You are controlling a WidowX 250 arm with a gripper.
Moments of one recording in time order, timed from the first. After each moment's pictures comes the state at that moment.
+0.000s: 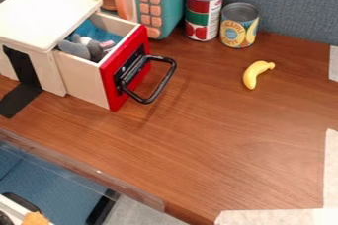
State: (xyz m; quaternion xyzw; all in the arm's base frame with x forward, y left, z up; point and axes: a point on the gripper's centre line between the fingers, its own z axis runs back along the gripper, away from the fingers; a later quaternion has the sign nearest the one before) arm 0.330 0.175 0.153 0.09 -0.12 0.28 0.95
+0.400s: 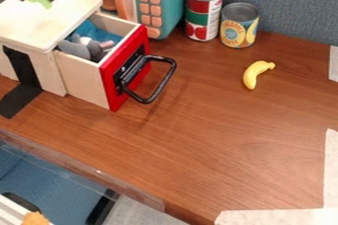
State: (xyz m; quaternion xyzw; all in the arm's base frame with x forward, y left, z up) arm 0.315 0.260 0.122 0.09 -0.07 0.30 0.95
